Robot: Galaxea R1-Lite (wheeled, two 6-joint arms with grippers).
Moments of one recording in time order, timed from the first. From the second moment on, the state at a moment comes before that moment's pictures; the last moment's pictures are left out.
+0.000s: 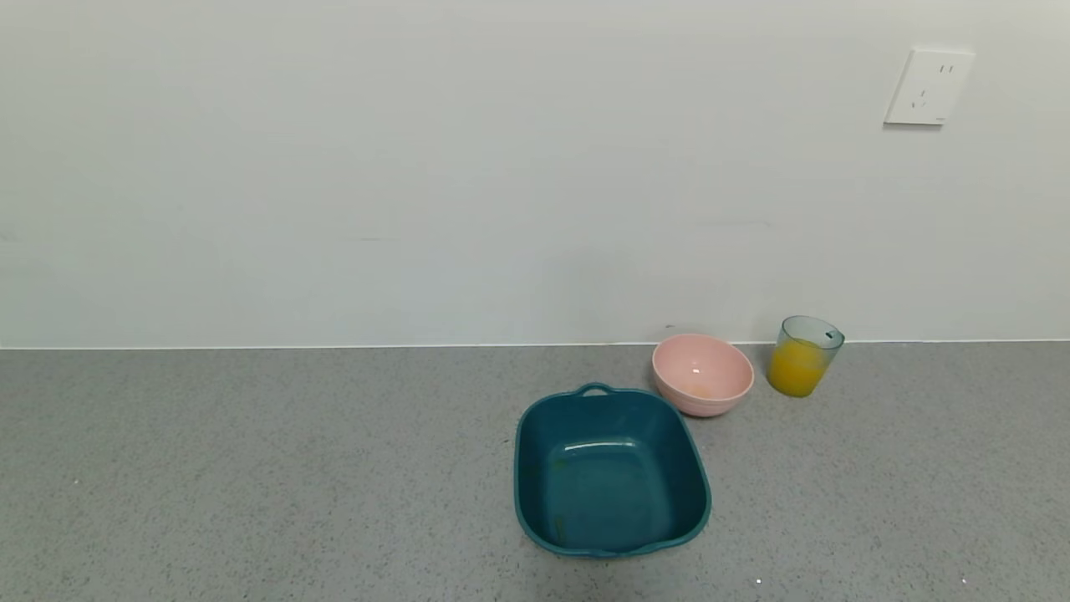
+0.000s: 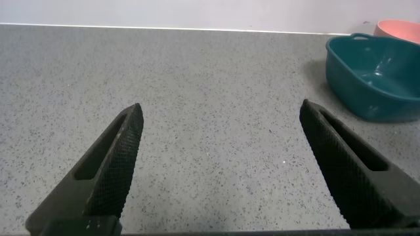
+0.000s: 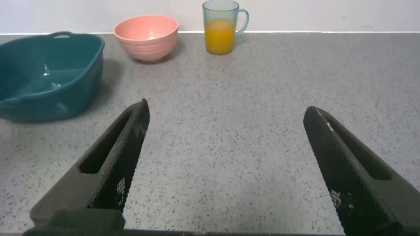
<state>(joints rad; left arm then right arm) 0.00 0.00 0.00 0.01 0.01 -0.07 0.00 0.00 0.00 -0.01 -0.01 0.04</state>
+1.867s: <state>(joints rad) 0.00 0.00 0.00 0.01 0.01 -0.07 0.02 1.33 -0.79 -0.23 -0.05 -0.01</state>
